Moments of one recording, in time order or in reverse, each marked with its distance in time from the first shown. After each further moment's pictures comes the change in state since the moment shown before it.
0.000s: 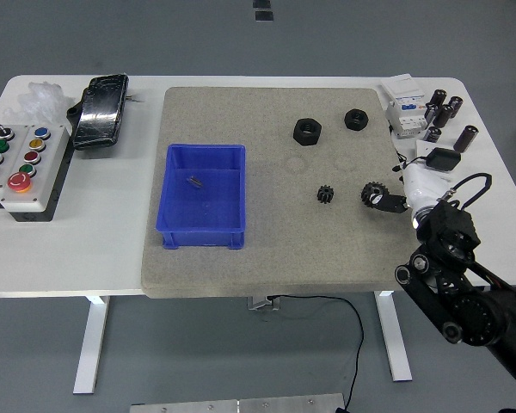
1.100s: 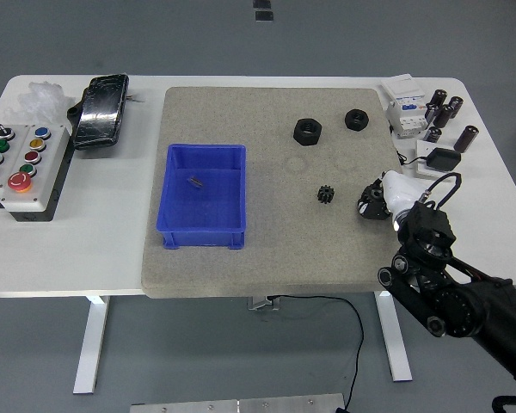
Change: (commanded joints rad) left arm -0.003 -0.006 0.009 0.000 -0.011 -0.001 -0.007; right arm 0.070 0.001 -0.138 -0.094 0.018 -0.039 0.000
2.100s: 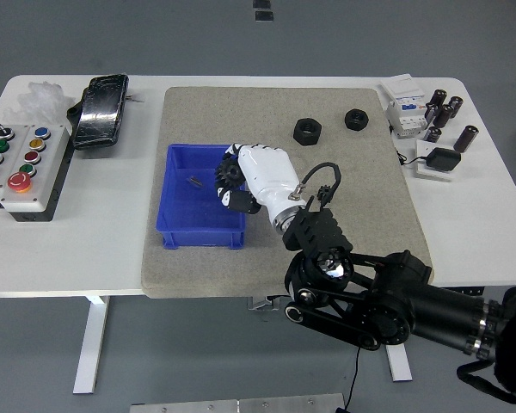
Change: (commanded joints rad) left arm 0.004 0.006 0.001 0.000 -0.005 0.002 0.011; right arm 0.278 0.153 -0.589 0.133 0.197 -0.366 0.057
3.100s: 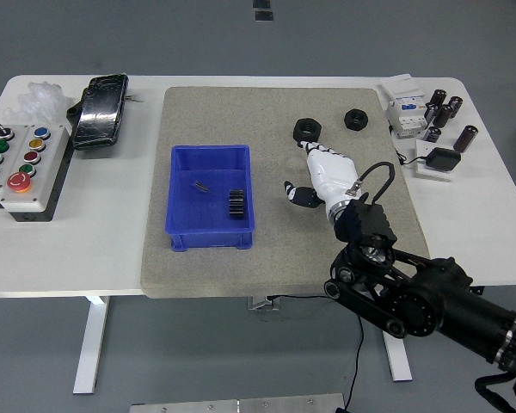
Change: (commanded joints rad) left arm 0.003 -0.005 -0.006 0.000 0.009 -0.001 -0.003; right arm -0.135 -0.098 0.285 -0.104 -0.078 0.184 -0.057
